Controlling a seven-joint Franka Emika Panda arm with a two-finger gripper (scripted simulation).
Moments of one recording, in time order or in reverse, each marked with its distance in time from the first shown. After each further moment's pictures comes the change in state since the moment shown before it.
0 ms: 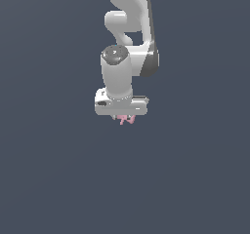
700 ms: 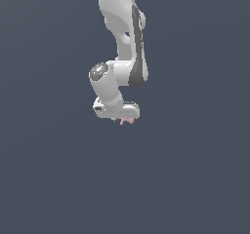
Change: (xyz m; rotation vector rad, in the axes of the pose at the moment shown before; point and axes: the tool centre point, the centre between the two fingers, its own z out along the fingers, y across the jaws) arm -0.034 0.012 0.070 0.184 -0.003 0.157
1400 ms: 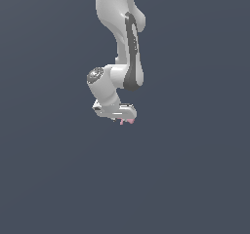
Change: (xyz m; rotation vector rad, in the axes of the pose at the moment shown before) arm -0.016 0.016 0.025 0.059 0.007 0.085
